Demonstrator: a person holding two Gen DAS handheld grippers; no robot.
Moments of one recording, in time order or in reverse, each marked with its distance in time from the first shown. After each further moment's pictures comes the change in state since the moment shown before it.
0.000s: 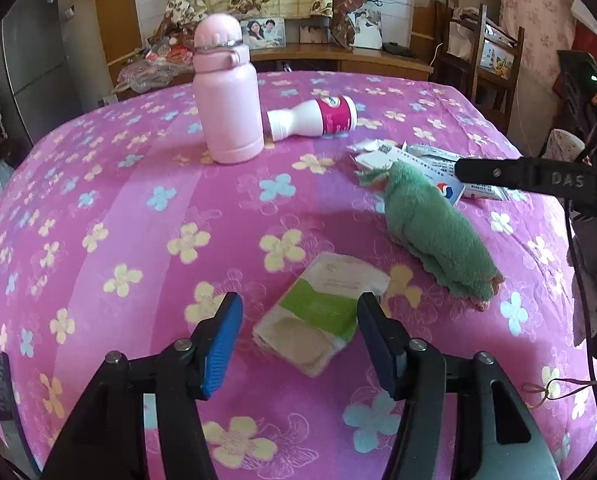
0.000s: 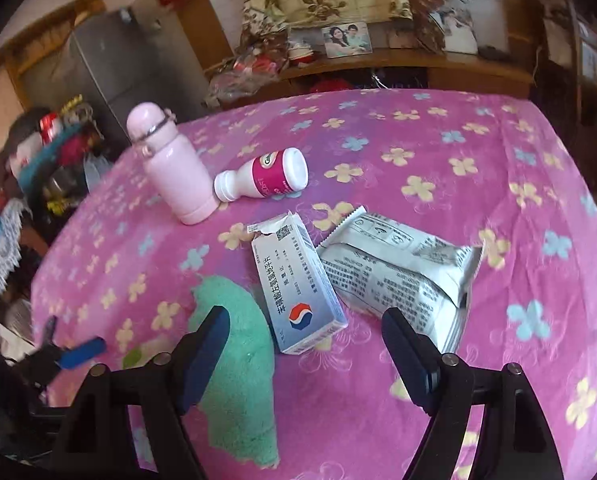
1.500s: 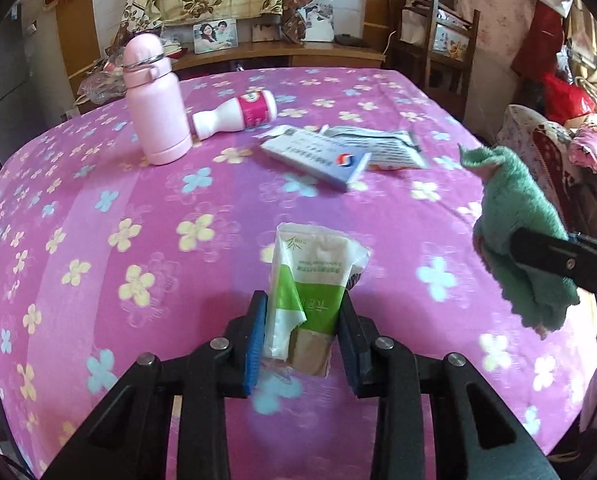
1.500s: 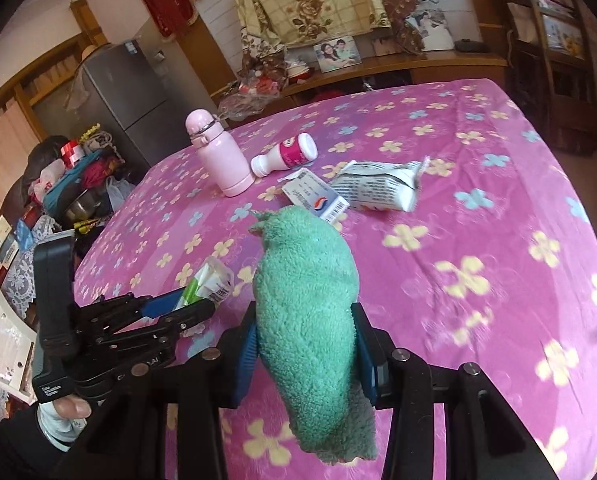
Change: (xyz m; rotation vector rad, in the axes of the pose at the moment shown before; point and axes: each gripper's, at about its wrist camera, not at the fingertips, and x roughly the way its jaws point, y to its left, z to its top) left arm -0.028 -0.061 -0.020 0.072 0.023 -0.134; right arm -0.120 0.000 -0.111 0.108 -0.084 0.062
